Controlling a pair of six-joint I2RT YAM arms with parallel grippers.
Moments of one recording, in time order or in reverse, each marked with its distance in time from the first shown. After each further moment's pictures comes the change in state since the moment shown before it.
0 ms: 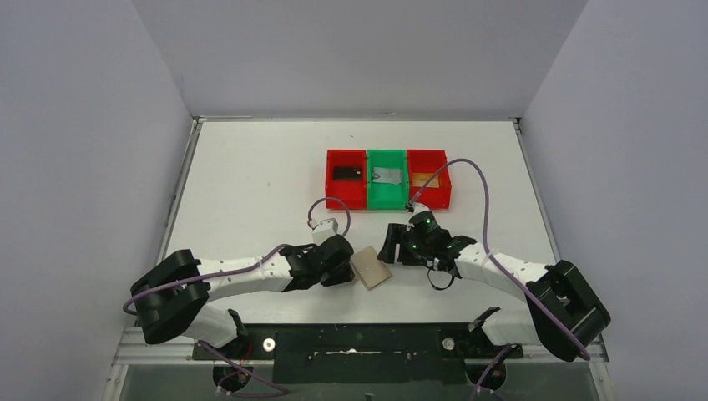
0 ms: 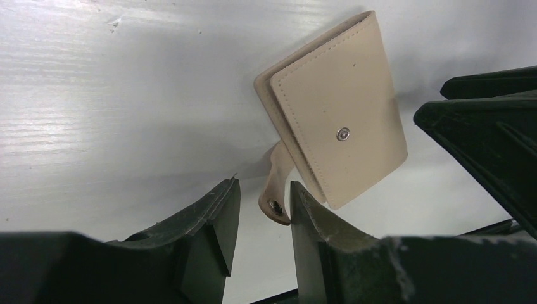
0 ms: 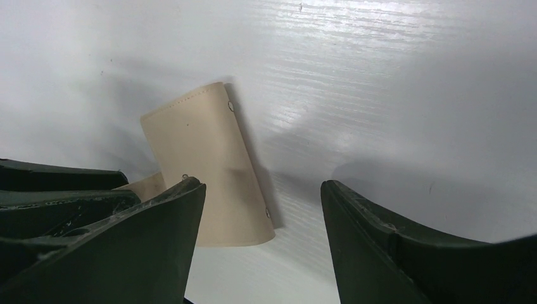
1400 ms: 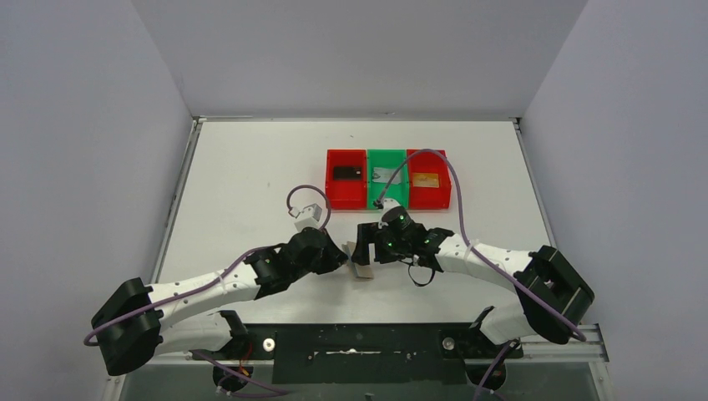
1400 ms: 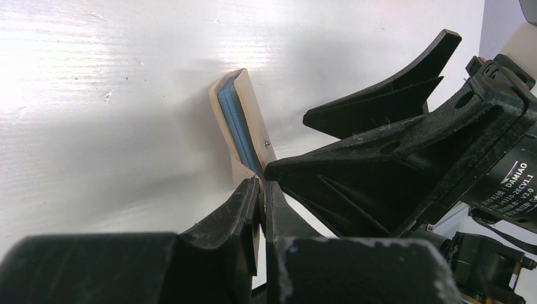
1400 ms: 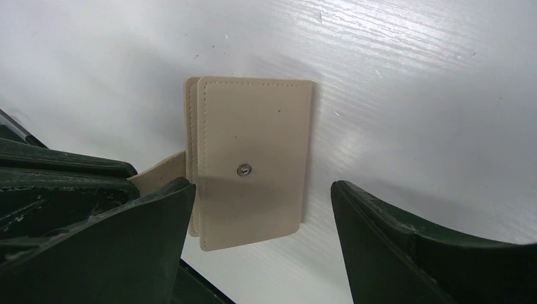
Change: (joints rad) left arm 0.079 -0.280 -0.107 0.155 0.021 0.082; right arm 0.185 0.116 0.181 -0.023 0.011 -0.033
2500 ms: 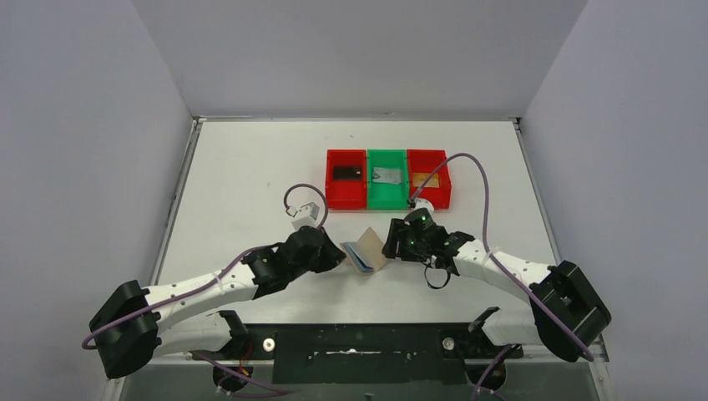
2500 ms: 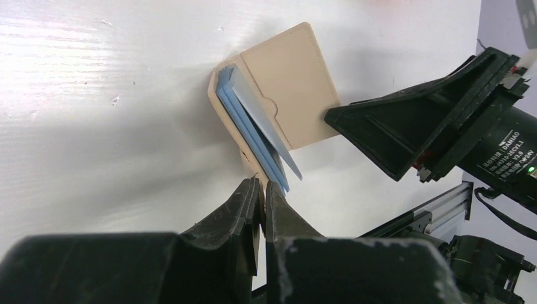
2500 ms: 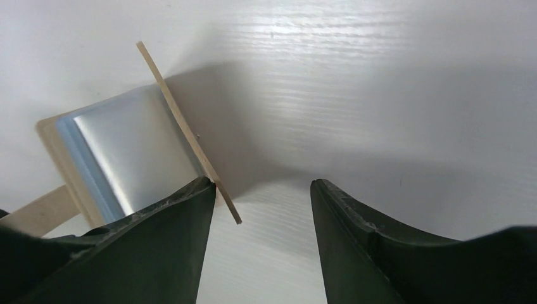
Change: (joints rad) left arm 0.018 -0.018 -0.001 -0.008 0.002 0.003; right arm -0.123 -0.118 -0.097 -0.073 0.149 0.079
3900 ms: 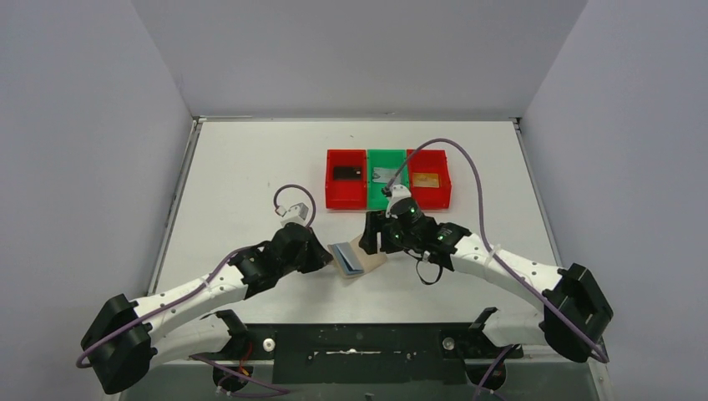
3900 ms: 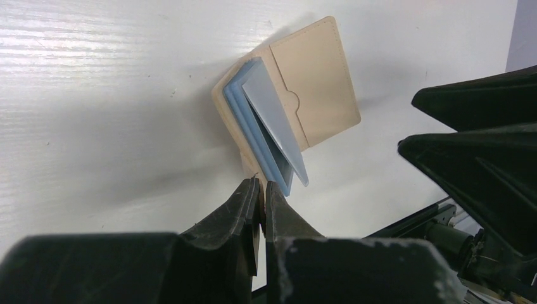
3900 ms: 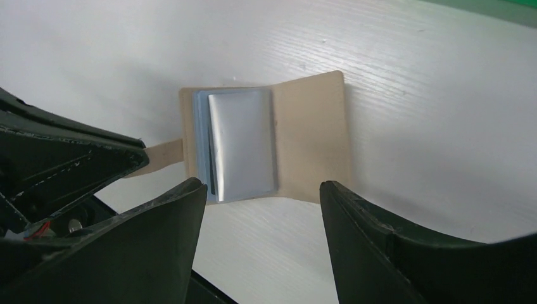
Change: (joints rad) left arm 0.112 -0.081 -0.042 -0.089 0.098 0.079; right arm 0.092 -0.035 0.166 -0.064 -0.031 -0.122
